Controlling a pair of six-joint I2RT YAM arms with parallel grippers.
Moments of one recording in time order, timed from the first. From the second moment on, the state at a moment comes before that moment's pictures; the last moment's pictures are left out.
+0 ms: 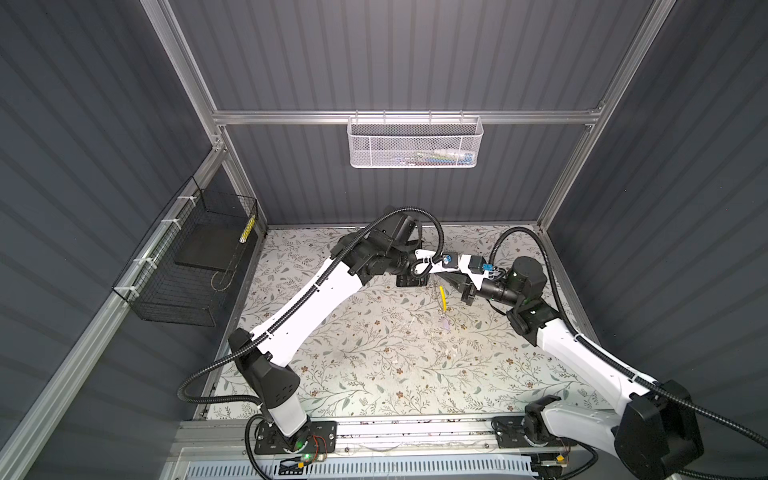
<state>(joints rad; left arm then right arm) -0.81 1.69 1.92 -0.97 0.29 0.96 0.37 1.18 0.76 0.40 -0.80 -0.32</state>
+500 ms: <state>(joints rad) -0.79 1.65 1.84 -0.85 0.32 0.88 0.38 1.20 0.75 0.47 -0.78 -0.28</state>
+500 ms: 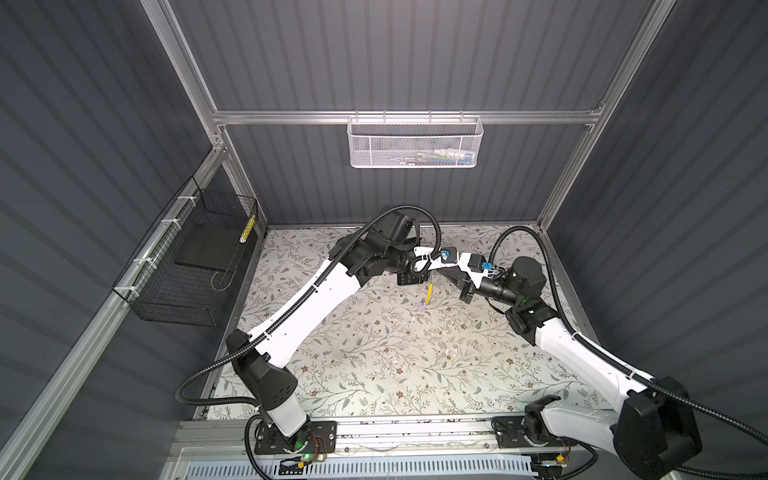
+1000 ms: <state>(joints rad) -0.58 1.46 1.46 -0.39 0.66 0.64 0.38 1.31 0.71 0.86 -0.84 -0.02</state>
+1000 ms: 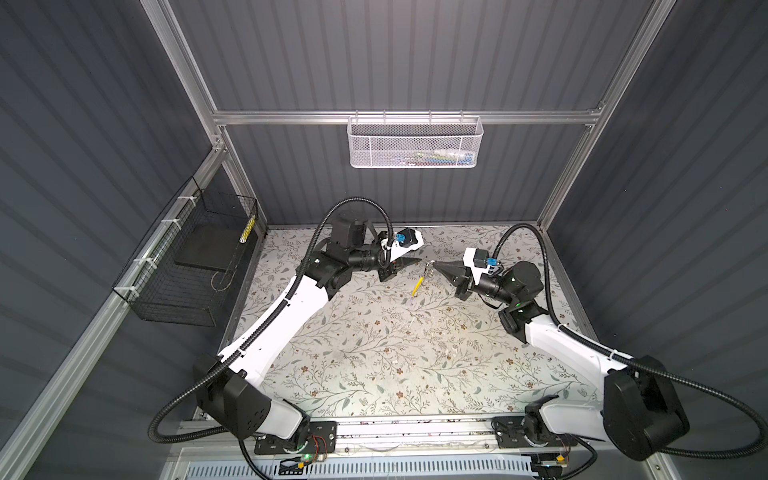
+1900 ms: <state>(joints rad) -0.57 1.50 1.35 -0.13 0.86 0.50 0.38 1.38 0.71 1.09 -0.89 0.15</state>
